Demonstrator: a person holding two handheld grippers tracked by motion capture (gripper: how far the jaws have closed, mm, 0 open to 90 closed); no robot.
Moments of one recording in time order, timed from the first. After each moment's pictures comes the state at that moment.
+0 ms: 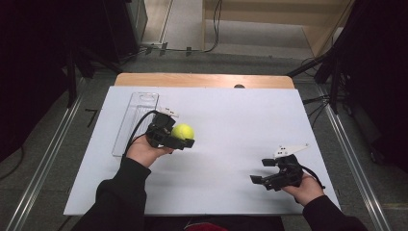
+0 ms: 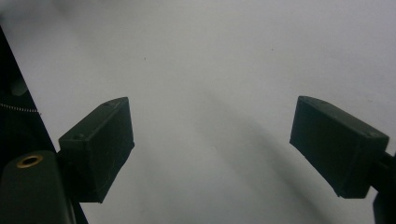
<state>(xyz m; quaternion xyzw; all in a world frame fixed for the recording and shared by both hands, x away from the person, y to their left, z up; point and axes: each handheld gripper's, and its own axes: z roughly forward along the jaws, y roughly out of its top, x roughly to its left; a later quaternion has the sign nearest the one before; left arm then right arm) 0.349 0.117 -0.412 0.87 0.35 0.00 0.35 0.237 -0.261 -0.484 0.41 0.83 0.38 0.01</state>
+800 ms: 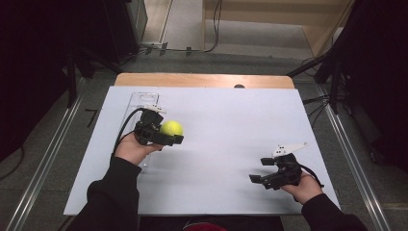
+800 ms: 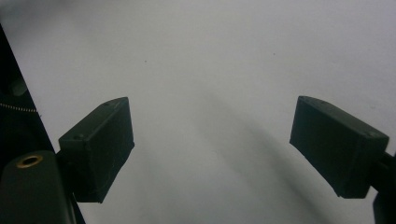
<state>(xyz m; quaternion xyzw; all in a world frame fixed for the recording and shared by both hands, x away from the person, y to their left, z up) 0.355 0.145 -0.406 0.86 0.38 0.01 0.34 0.241 -0.259 -0.484 0.40 0.83 0.38 0.01</state>
